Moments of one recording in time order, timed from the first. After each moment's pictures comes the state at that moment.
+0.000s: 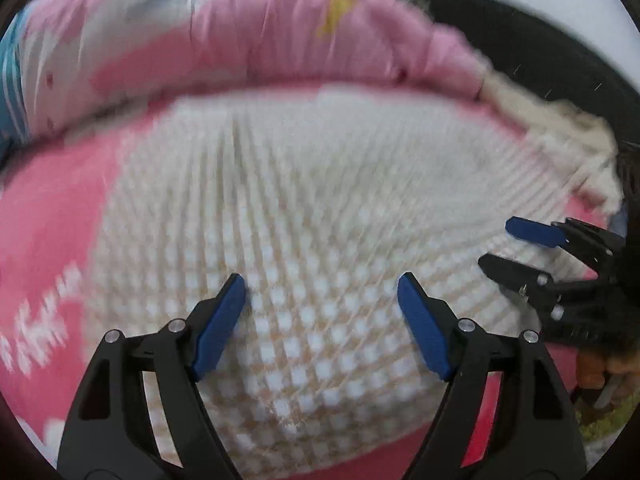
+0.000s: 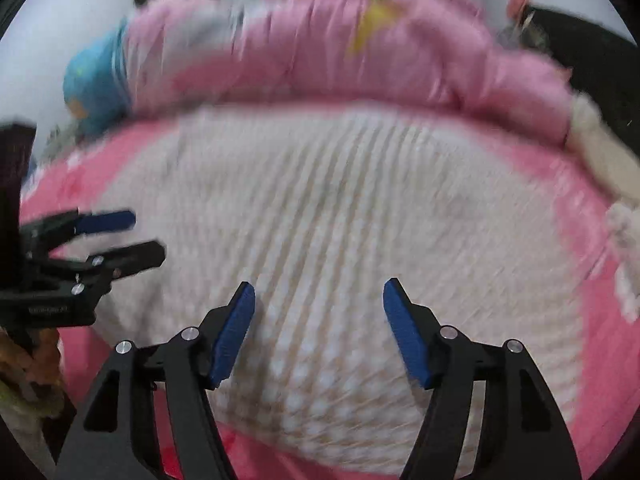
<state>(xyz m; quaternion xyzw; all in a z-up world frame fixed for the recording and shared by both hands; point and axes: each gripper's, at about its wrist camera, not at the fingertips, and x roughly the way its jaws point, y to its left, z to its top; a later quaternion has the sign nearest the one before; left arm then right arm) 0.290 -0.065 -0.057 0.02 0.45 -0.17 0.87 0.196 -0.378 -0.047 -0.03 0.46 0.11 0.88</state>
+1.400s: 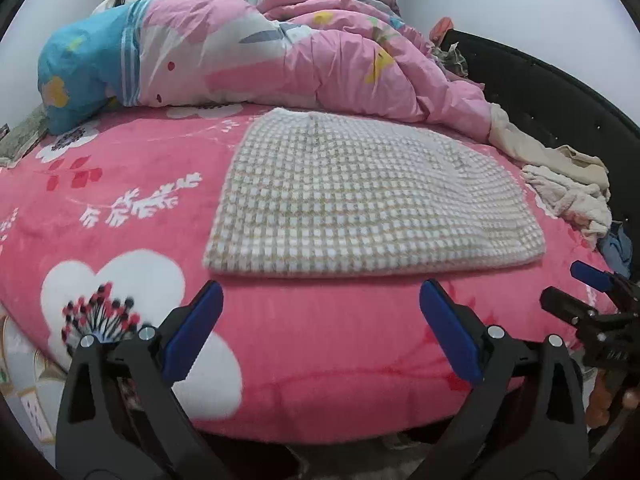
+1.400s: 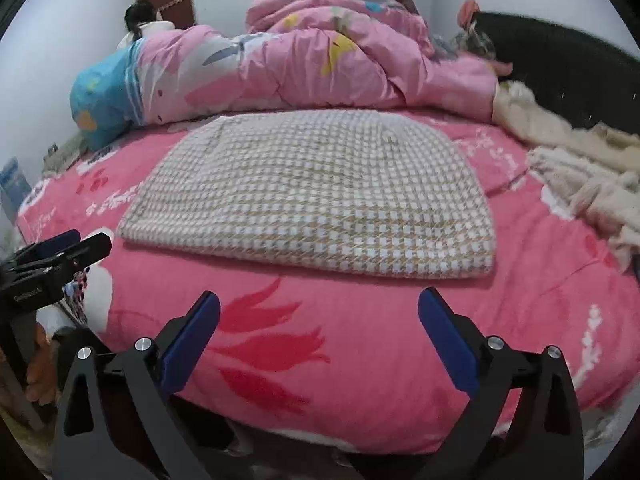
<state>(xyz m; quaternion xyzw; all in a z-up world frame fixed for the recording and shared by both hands) 0.116 -0.019 0.008 -0.05 0.39 -0.08 0.92 0.019 -0.397 0.043 -0.01 0.41 0.05 0.91</state>
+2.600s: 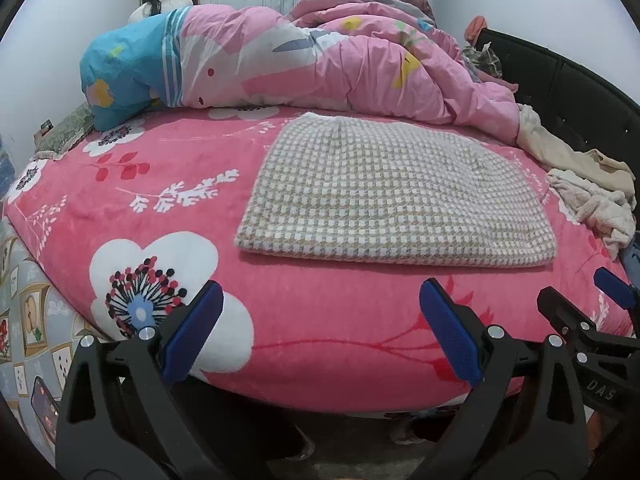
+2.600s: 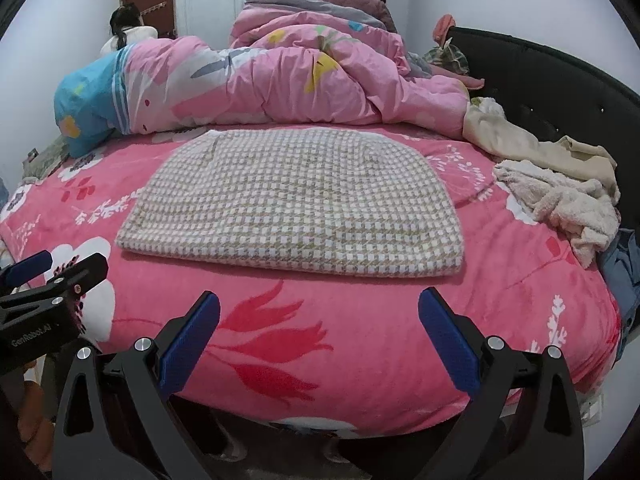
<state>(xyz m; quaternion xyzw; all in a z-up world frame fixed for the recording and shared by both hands) 0.084 -0.039 0.041 -0.03 0.40 0.00 0.92 -0.004 -0.382 0.069 -0.02 0.40 0.00 0.92</state>
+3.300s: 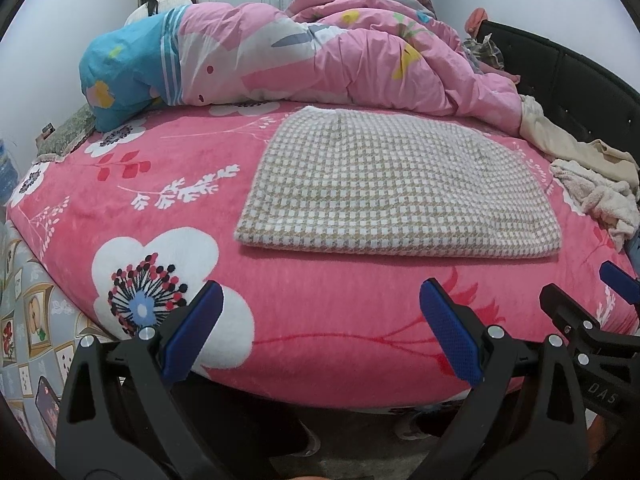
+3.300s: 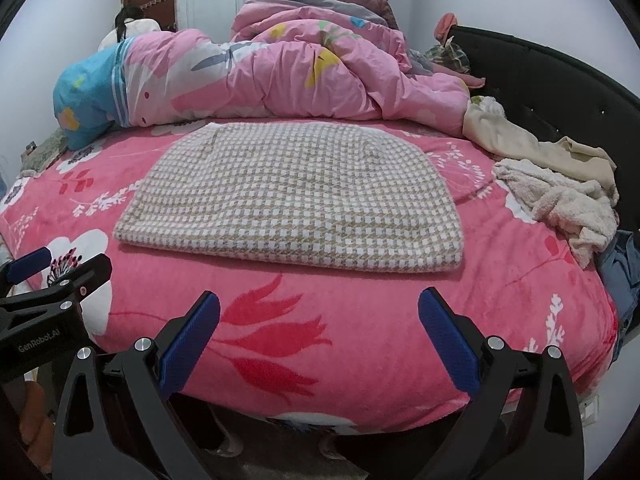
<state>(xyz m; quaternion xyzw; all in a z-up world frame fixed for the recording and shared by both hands) 0.085 -0.043 0.036 -0.02 0.41 0.01 0.91 -0.005 -0.380 0.066 -0.03 0.41 0.00 0.91</state>
